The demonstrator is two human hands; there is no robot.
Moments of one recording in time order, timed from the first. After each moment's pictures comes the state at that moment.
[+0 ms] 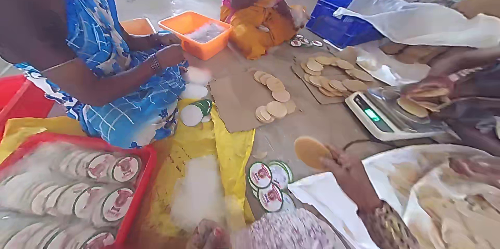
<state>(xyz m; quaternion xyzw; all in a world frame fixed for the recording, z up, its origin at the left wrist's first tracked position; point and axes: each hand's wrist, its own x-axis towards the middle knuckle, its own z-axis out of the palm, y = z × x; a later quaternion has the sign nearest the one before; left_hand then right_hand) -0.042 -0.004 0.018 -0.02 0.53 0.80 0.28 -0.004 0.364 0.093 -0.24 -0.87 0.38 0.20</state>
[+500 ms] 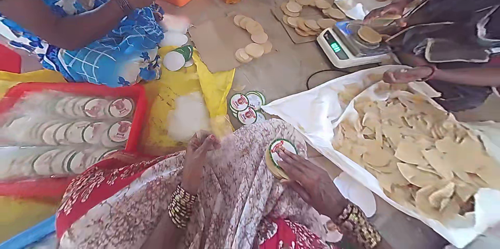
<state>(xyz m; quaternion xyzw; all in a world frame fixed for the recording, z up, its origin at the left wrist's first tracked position) -0.012 -0.003 0.024 0.04 0.60 0.75 0.26 0.219 0.232 0.045 0.02 -0.98 0.15 0.11</state>
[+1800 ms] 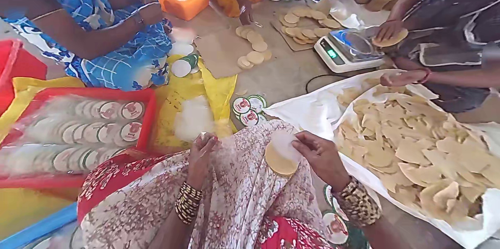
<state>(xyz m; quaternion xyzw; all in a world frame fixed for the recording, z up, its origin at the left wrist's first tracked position) -0.005 -0.012 0.018 0.04 0.61 0.76 0.24 0.181 0.244 0.091 -0.21 -0.86 0.44 0.16</state>
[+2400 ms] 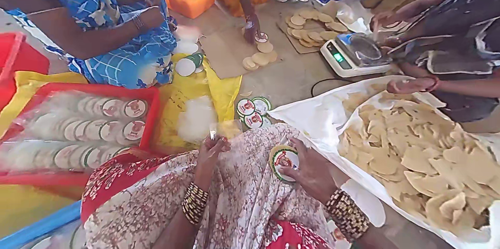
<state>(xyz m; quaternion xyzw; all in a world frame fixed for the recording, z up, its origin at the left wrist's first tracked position) -0.005 -0.002 0.026 0.03 0.60 0.75 0.28 0.167 0.217 0.085 -0.32 -0.90 0.26 -0.13</state>
